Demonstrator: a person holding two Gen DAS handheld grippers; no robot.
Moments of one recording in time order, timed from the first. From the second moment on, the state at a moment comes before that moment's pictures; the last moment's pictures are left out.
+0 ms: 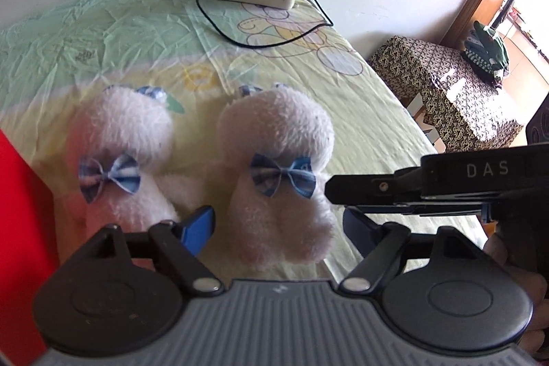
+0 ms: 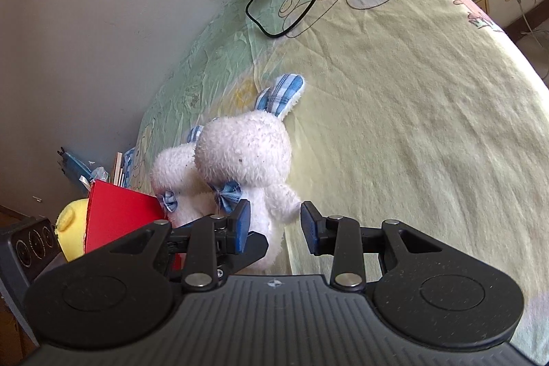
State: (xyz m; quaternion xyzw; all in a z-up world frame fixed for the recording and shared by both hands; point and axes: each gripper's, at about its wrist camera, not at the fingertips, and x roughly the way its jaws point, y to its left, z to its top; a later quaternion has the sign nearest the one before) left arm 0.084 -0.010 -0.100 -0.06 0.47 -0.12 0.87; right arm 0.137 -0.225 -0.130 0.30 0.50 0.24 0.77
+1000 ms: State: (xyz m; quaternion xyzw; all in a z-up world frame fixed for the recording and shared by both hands) left arm 0.100 -0.027 -0.109 -0.05 0.49 -0.12 0.86; right arm 0.139 -0.220 -0.134 0.31 0.51 0.24 0.77
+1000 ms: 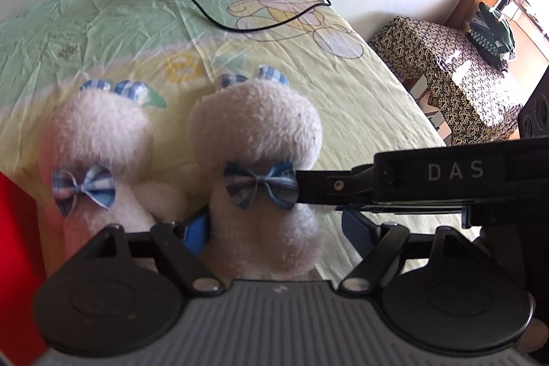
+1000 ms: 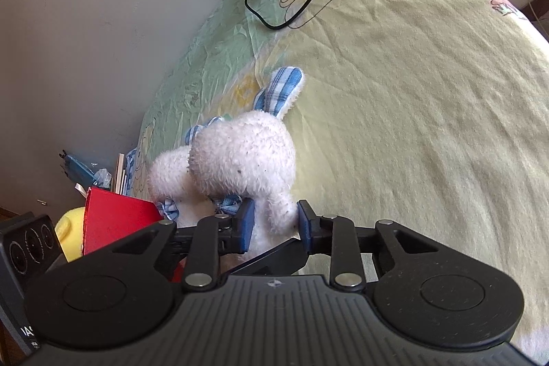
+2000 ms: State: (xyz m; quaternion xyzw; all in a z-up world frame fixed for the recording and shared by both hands) left arm 0.033 -0.038 -0.101 -0.06 0.49 -0.11 0.86; right arm 0.086 -0.231 -0.123 0.28 0.51 0.27 0.77
